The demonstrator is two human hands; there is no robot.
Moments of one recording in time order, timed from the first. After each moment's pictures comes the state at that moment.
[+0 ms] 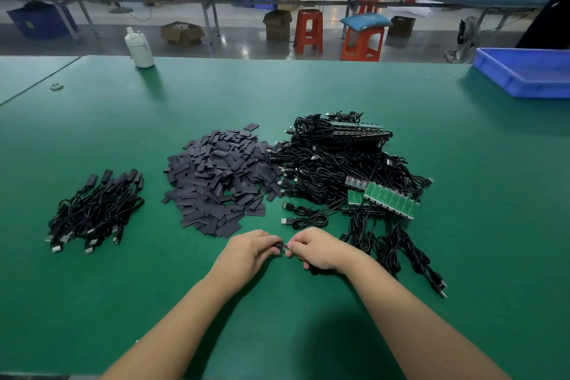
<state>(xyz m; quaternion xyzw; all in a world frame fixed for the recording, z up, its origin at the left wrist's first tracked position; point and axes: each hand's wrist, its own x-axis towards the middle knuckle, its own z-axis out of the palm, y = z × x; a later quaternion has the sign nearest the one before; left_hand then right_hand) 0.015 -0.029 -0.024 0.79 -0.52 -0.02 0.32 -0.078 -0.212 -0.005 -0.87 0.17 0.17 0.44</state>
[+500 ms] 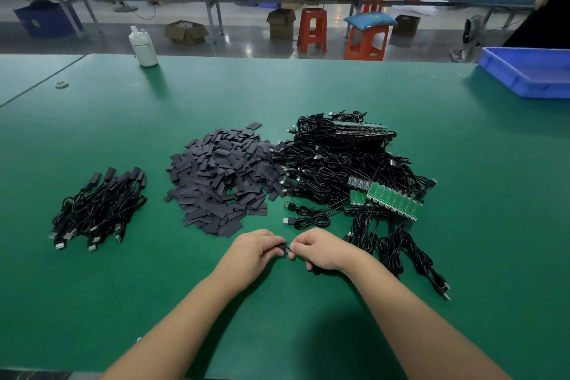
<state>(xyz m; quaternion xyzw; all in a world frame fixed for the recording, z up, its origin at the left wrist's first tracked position) 0.014 -0.034 -0.026 0.80 -0.50 -0.06 0.32 -0.081 -0.215 -0.006 -0.86 0.18 0.18 0.45</state>
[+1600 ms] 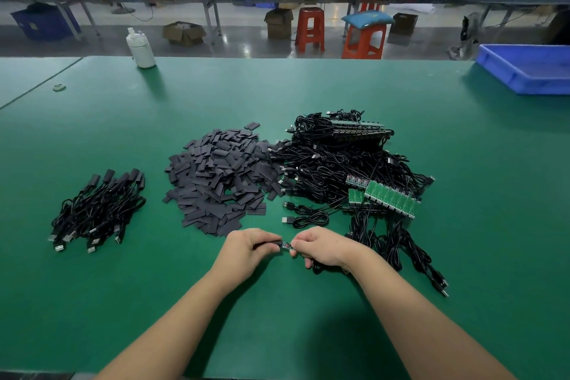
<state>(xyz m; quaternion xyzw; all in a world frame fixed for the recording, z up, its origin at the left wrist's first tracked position) 0.016 -0.030 -0.022 0.82 -0.39 -0.12 0.40 -0.081 -0.222 -0.006 -0.84 0.17 0.19 0.48</state>
